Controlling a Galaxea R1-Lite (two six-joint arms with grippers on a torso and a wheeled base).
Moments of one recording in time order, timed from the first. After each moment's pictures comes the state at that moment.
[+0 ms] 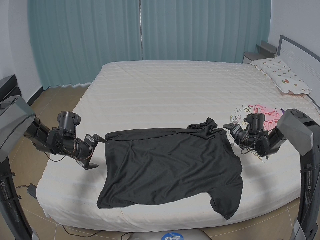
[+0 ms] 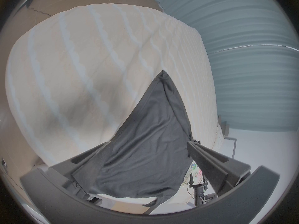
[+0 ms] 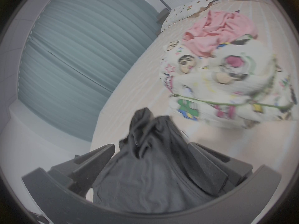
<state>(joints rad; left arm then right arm) -0.07 2.11 -1.04 -0.22 -0.33 -1.14 0.07 2.43 -1.20 -0.74 0.12 0.85</state>
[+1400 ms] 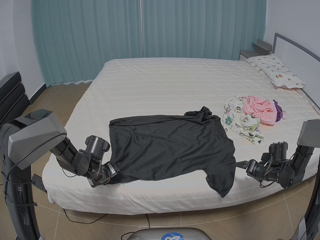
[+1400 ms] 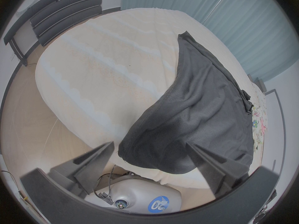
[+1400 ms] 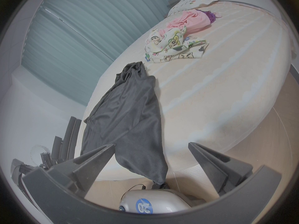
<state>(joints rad) -0.26 2.28 -0.98 -0.24 0.06 -0.85 0.03 2.21 -0.47 -1.06 0.29 0.57</state>
